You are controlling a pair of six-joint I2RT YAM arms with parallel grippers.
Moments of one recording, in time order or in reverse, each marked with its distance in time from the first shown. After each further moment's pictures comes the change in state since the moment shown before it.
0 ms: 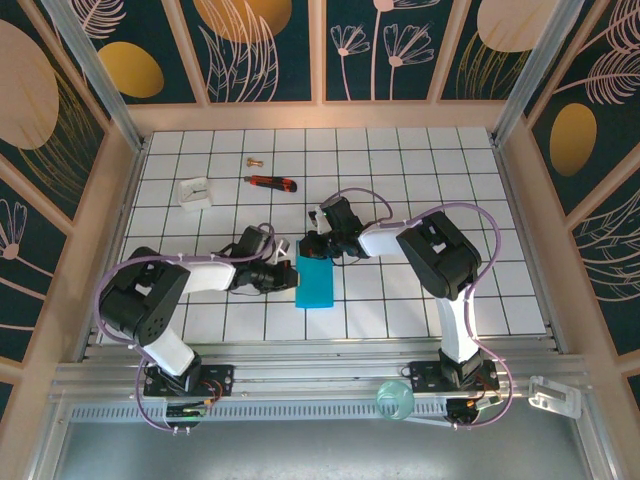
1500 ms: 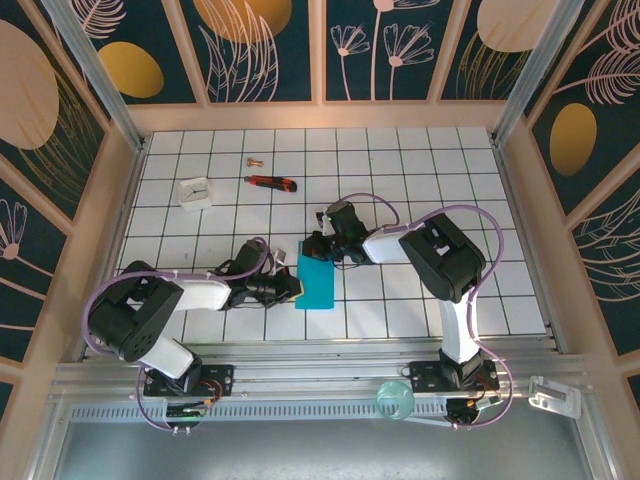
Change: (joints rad) left arm -0.066 -0.086 -0.153 0.214 0.002 -0.342; right arm 0.000 -0.033 -0.092 0.124 0.042 0.146
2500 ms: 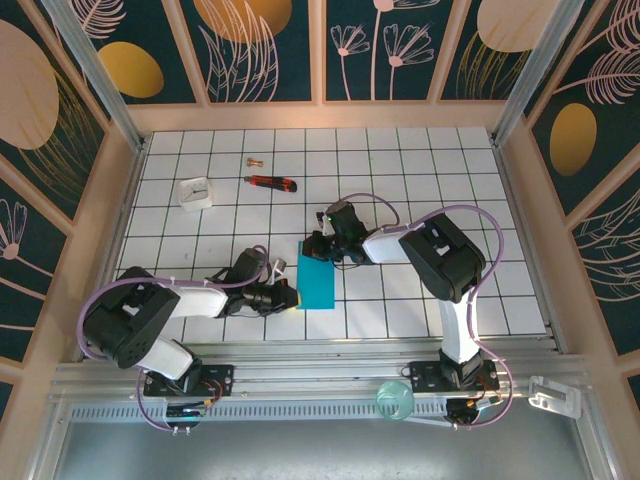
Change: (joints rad) left arm -0.025 -0.044 -0.068 -0.019 0.023 0.097; right arm 0.000 0.000 0.000 0.000 0.007 0.011
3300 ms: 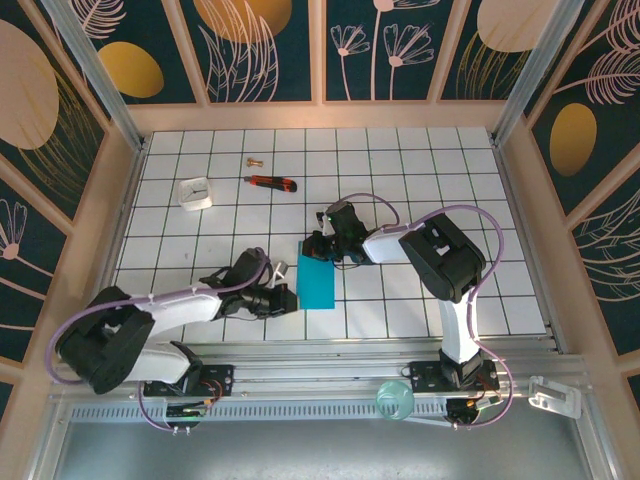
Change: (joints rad) left arm -0.039 -0.177 0.049 -0.241 -0.033 0.055; right arm 0.000 -0.001 0.001 0.000 -0.002 -0.004
